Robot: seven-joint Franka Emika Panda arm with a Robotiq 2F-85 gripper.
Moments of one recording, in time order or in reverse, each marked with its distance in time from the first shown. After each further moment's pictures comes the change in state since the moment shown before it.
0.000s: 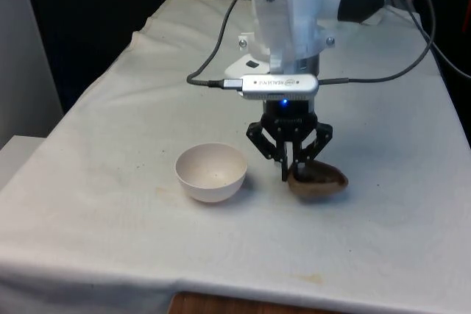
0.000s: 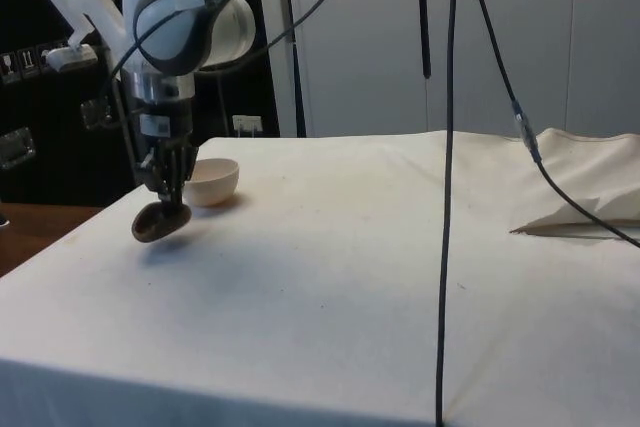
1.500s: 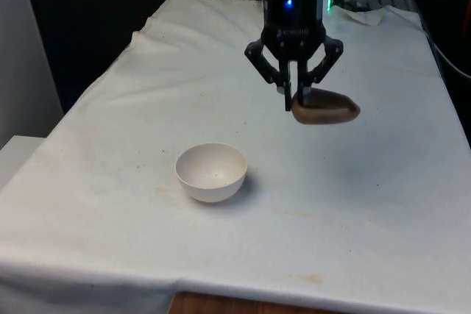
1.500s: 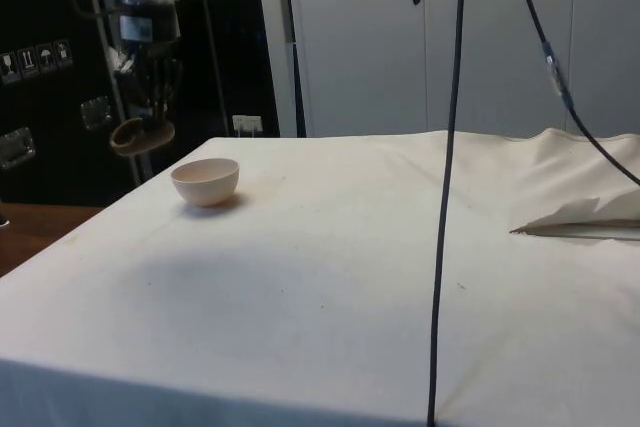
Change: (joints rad) arm 0.000 -0.212 -0.005 -0.007 0.000 -0.181 0.000
